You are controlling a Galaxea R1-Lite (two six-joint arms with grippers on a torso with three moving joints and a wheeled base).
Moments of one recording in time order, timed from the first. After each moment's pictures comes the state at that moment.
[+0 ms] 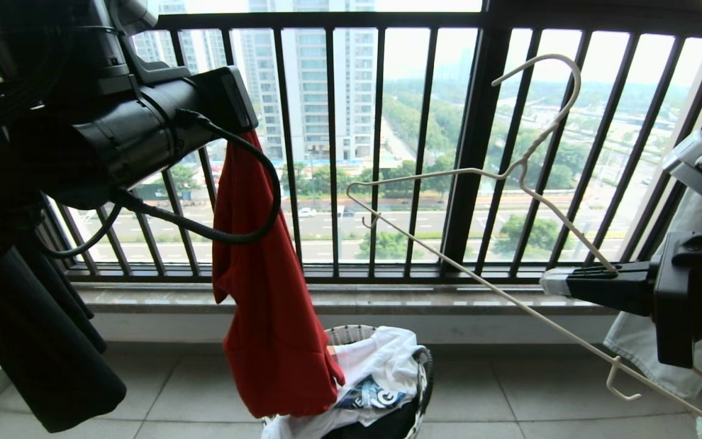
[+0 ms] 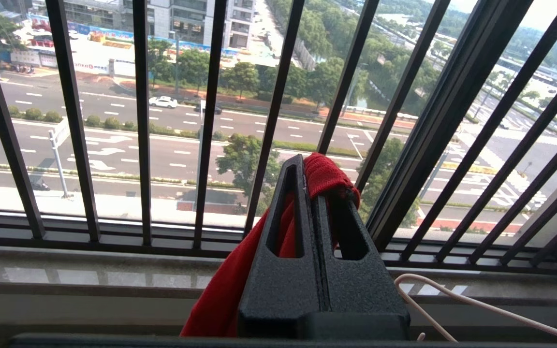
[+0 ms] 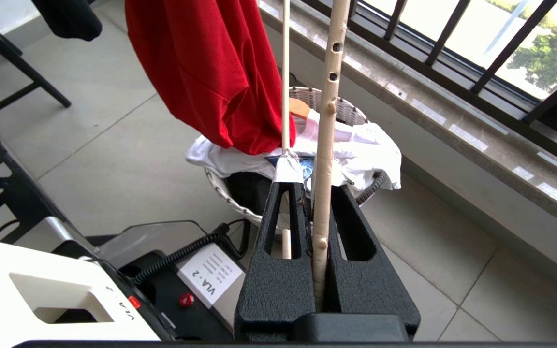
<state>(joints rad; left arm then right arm) -0.56 1.54 -1.29 -0.40 0.42 -0.19 0.48 1.20 -0.99 0.20 0.23 -0.06</state>
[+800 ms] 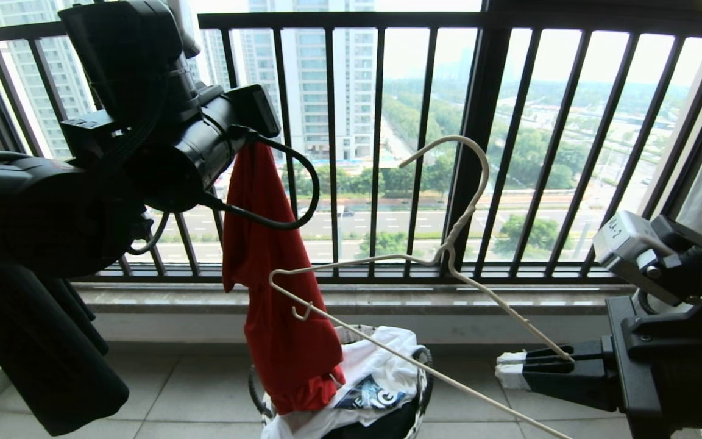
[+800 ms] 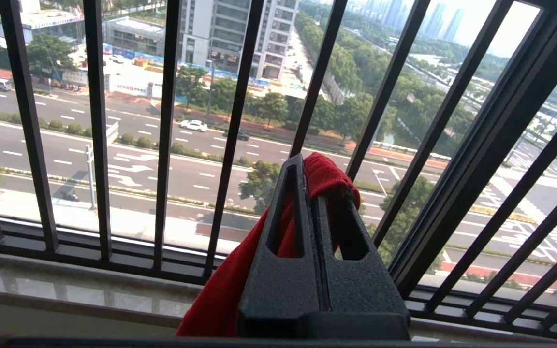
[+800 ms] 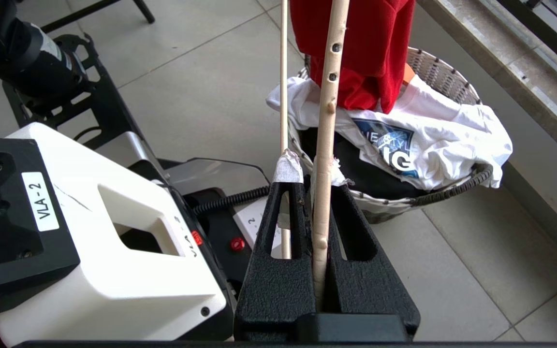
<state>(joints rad) -0.56 1.69 -1.31 -0.59 0.53 -0.17 0.71 1.25 -0.91 0.20 0.27 -0.07</state>
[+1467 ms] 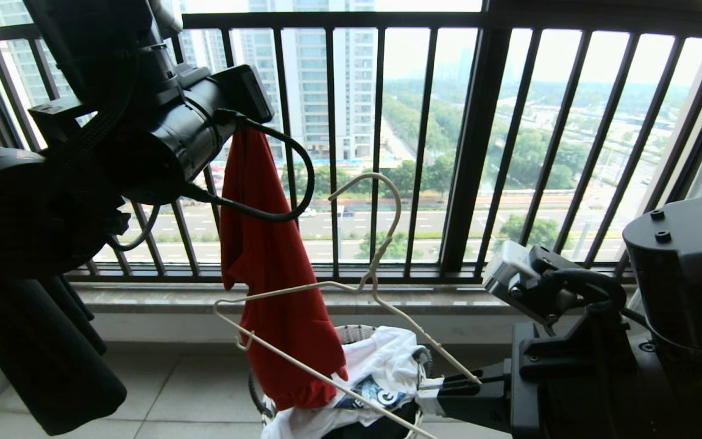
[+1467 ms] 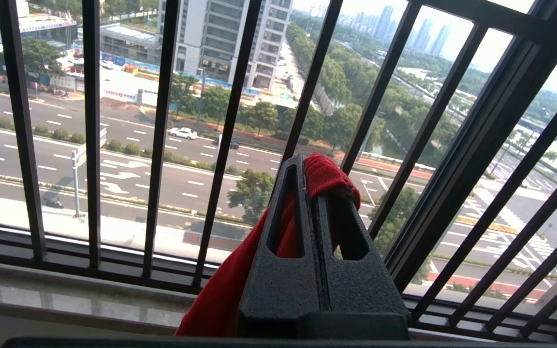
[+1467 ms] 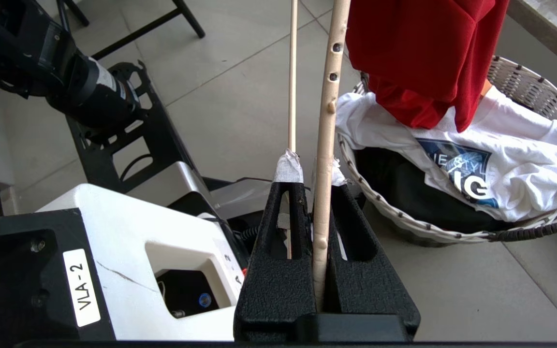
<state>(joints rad) -0.57 1.65 -1.31 -0.59 0.53 -0.17 0.85 1.41 -0.89 0.00 0.27 0.09</state>
